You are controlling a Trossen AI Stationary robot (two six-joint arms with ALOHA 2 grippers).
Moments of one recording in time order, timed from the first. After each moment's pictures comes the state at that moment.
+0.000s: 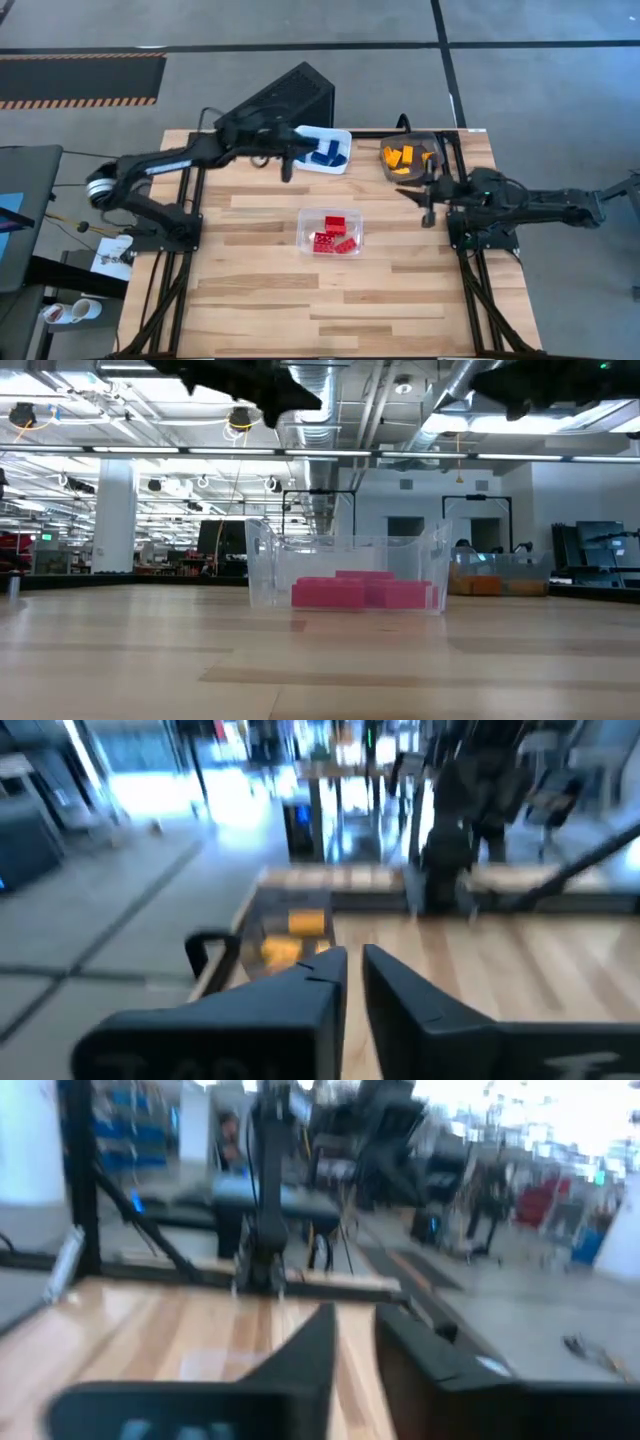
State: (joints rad) left arm 0.45 1.37 1.10 0.05 0.31 0.14; right arm -0.08 0.44 0.37 0.15 0.05 -0.17
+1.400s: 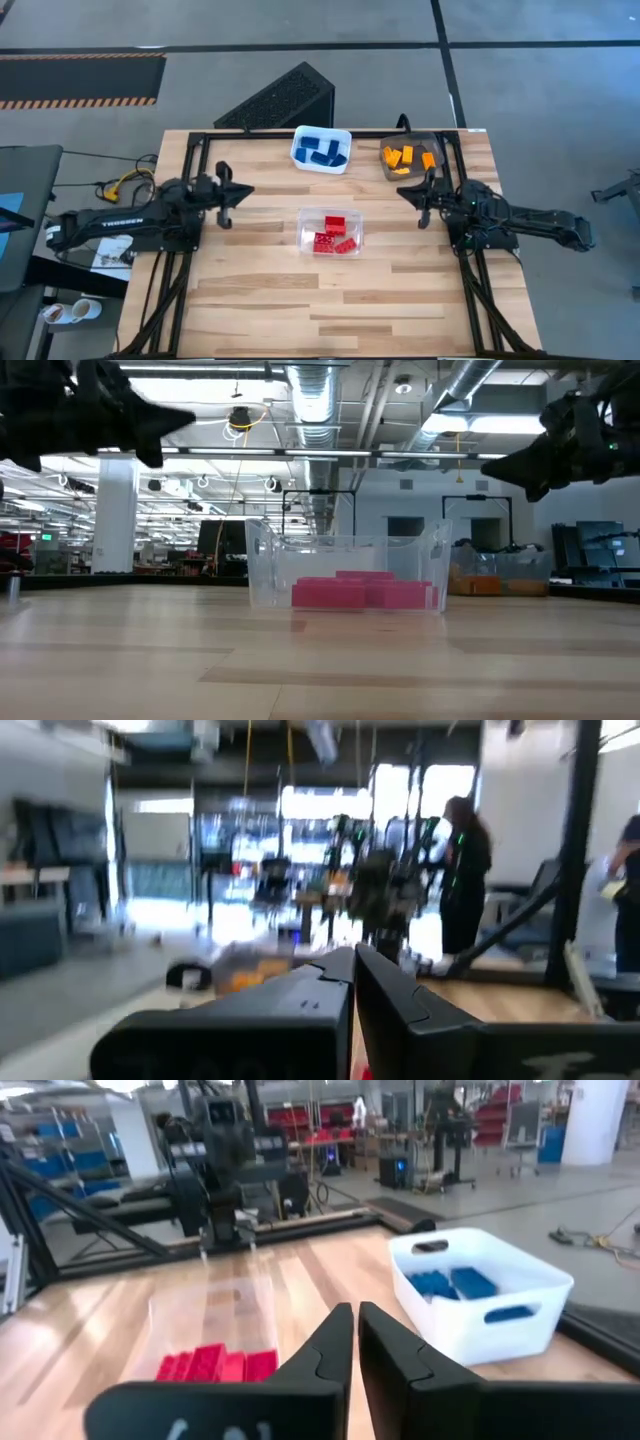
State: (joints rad) left arm 0.32 0.45 0.01 0.66 0.18 -0.07; right arm -0.27 0.18 0.01 0.18 0.00 0.11
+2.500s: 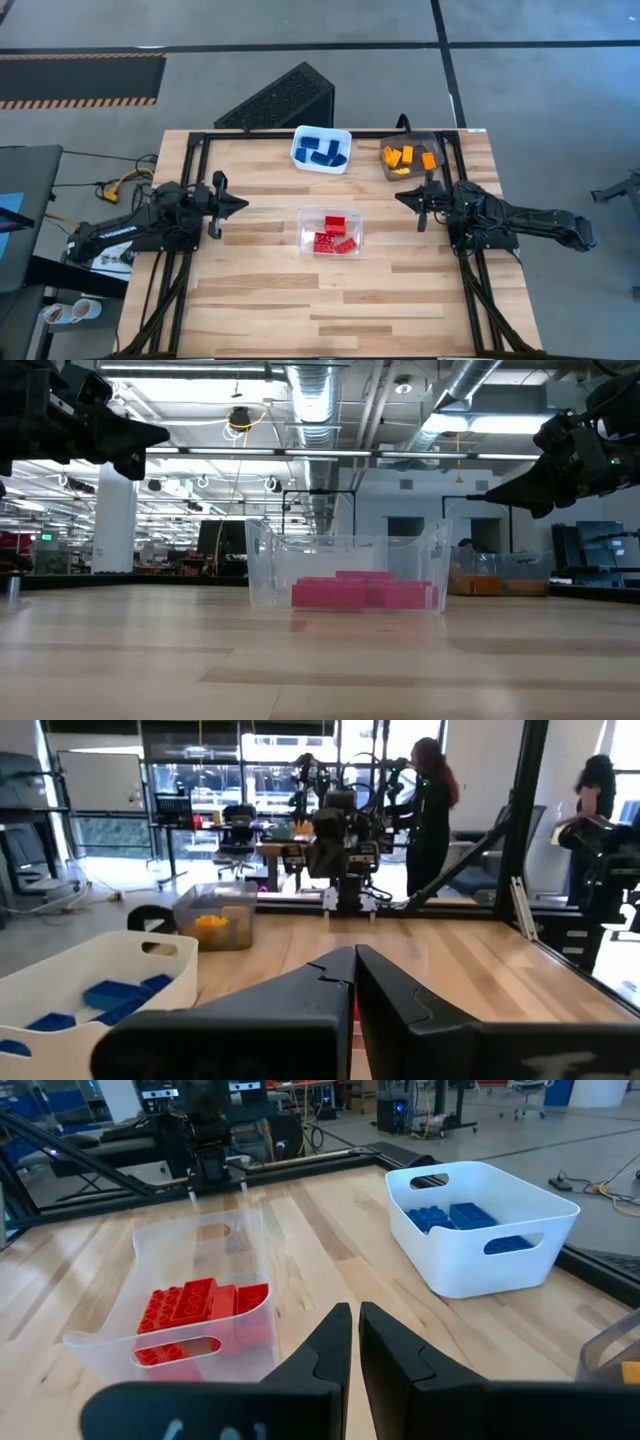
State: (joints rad) left arm 0.32 0.00 0.01 0.08 0.28 -0.05; right arm -0.27 0.19 0.01 0.03 0.00 0.11
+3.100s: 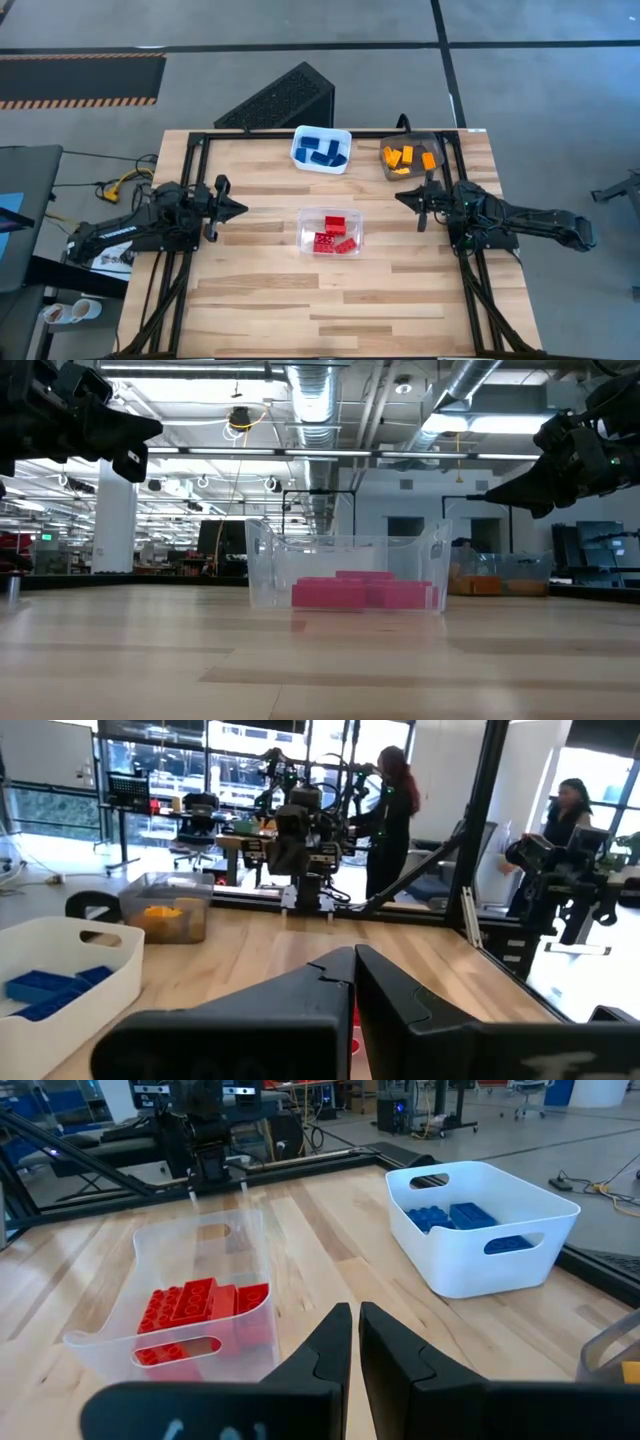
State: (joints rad) left arm 0.32 0.00 0.01 0.09 0.38 -0.15; right arm -0.27 0.19 0.01 0.03 0.00 0.11
